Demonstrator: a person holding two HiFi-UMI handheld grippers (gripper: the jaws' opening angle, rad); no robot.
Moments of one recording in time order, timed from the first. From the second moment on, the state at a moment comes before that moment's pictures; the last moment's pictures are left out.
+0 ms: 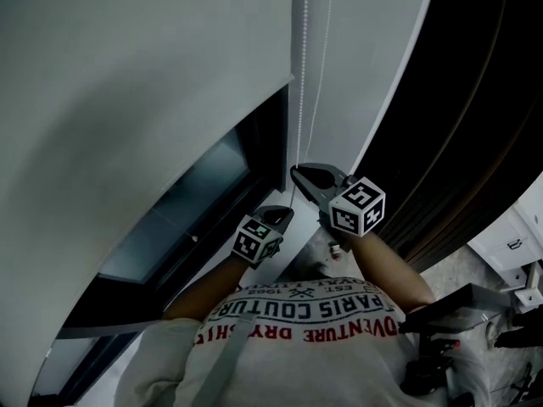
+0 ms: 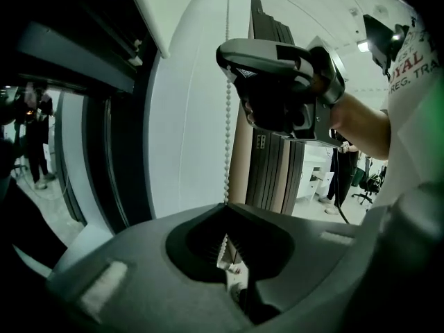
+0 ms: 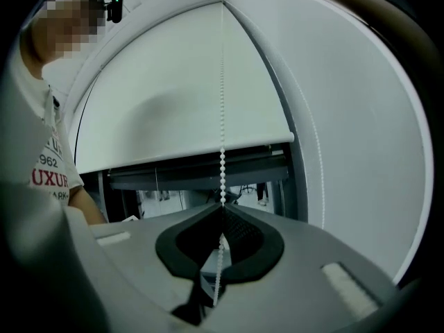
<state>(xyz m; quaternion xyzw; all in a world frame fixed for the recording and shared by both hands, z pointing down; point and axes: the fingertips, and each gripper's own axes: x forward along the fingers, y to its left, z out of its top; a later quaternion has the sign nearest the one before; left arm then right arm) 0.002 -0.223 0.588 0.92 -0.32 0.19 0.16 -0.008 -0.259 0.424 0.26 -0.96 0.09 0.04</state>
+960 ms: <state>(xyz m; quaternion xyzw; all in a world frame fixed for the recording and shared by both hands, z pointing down) -0.030 -0.178 0.695 0.87 -0.31 0.33 0.19 -0.007 -0.240 0.556 0.27 -0.93 0.18 0.17</state>
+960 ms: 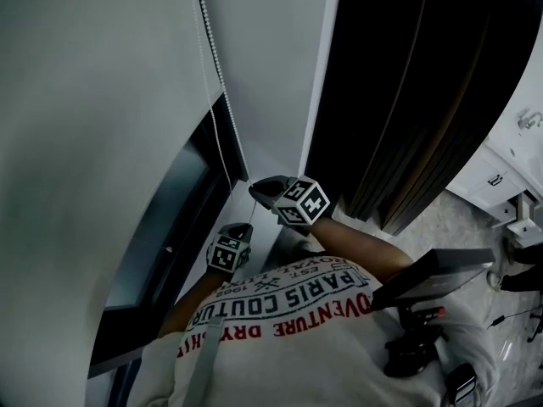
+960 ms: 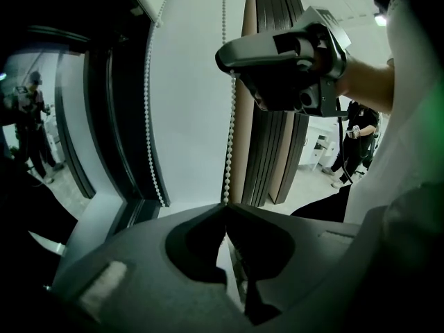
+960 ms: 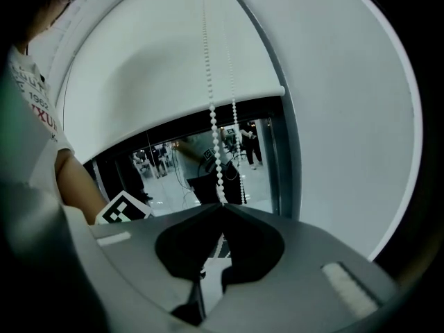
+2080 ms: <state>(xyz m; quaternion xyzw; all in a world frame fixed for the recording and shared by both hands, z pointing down) 0.042 -0.045 0.478 0.92 -0.35 0.03 0.17 0.070 -0.053 0.488 0.27 -0.94 0.15 0.12</state>
